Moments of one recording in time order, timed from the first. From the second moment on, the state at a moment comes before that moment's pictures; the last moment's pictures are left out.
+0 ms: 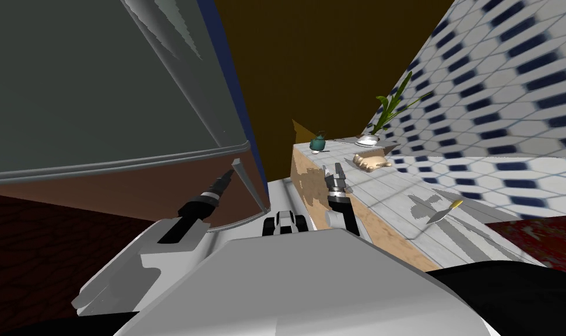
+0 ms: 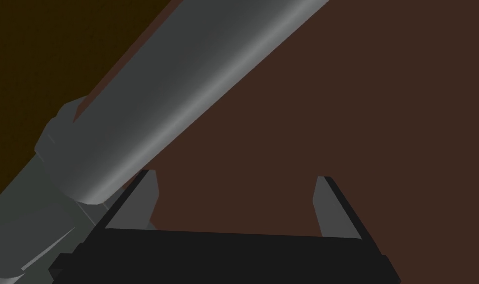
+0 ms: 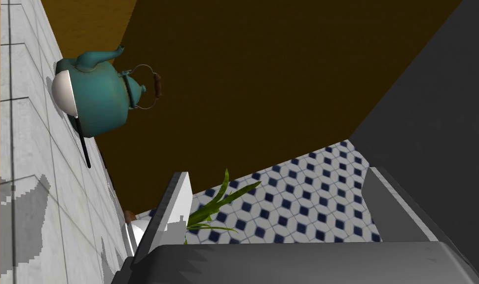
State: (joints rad) left arm 0.55 0.77 0.15 -2.52 -0.09 0.51 0.09; right arm 0.54 0.03 -0.05 -2.20 0.08 -0.39 -0.12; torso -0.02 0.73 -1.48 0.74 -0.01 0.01
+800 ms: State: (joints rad) left arm 0.57 0.77 0.16 -2.56 -0.09 0.54 0.10; right arm 0.54 0.03 -0.05 -2.20 0.08 -0.39 -0.12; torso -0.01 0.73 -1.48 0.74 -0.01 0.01
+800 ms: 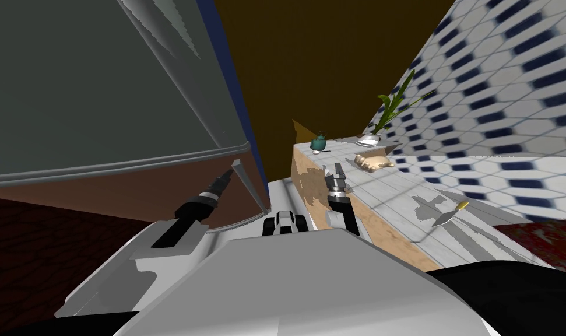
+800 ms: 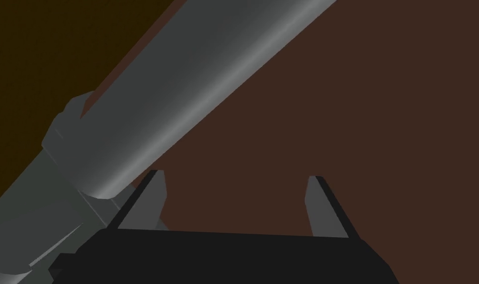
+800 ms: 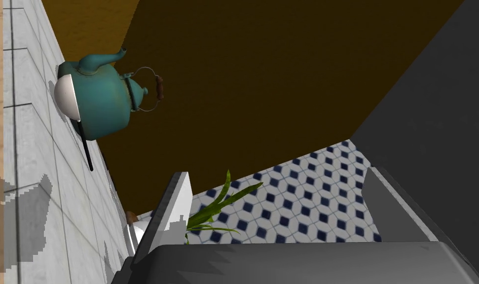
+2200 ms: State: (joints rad) left arm 0.52 0.85 0.03 -2.60 -0.07 0.47 0.08; right arm 0.54 0.03 -0.05 -2.20 0.08 -0.39 -0.12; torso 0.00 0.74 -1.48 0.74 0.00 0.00
